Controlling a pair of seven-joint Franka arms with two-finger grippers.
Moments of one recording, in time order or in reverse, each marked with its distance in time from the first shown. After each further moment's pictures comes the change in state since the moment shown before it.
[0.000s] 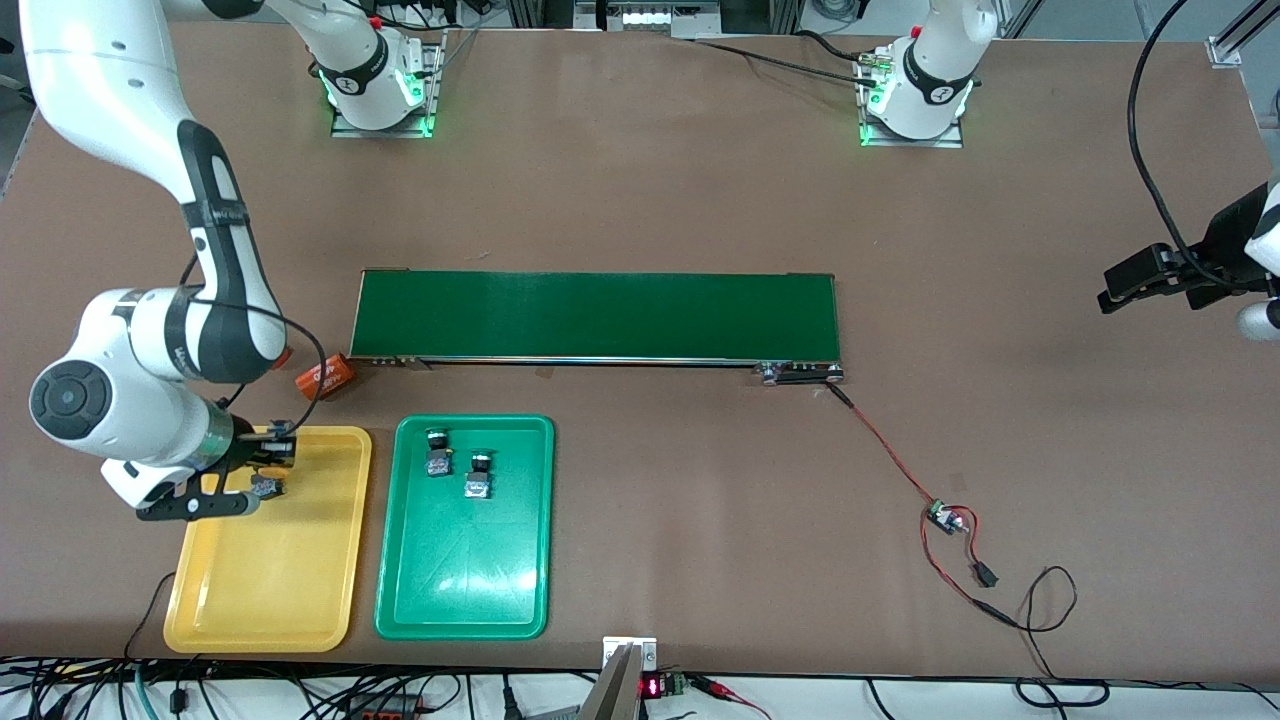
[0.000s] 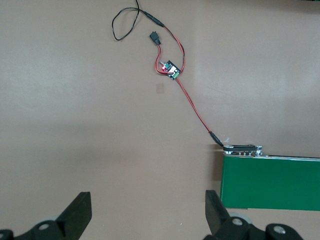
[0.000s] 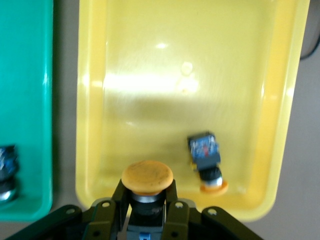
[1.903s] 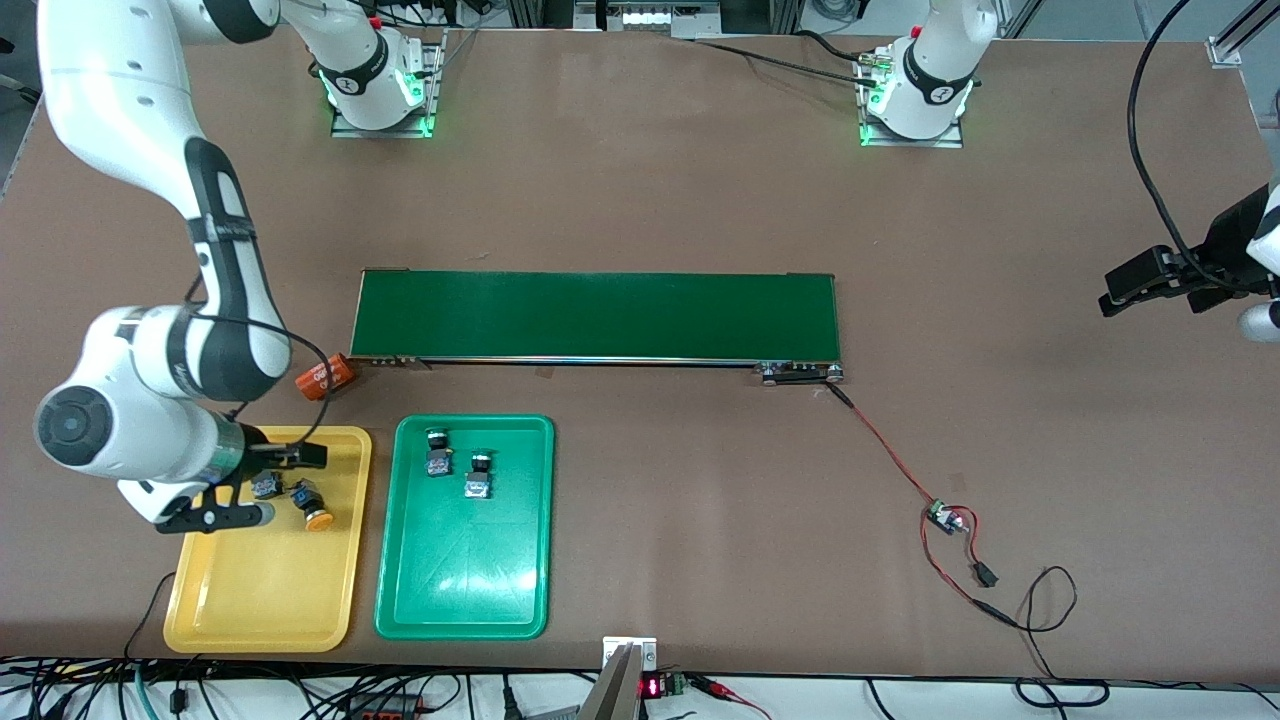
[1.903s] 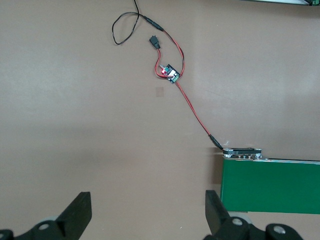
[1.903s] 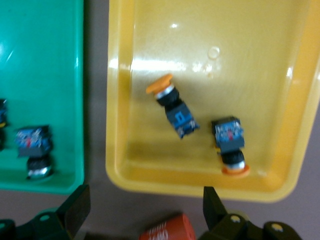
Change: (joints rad) left arm 0.001 0.000 -0.001 -0.001 0.000 0.015 0.001; right arm 0.017 -0.014 0.000 0.092 0.061 -0.235 -0.016
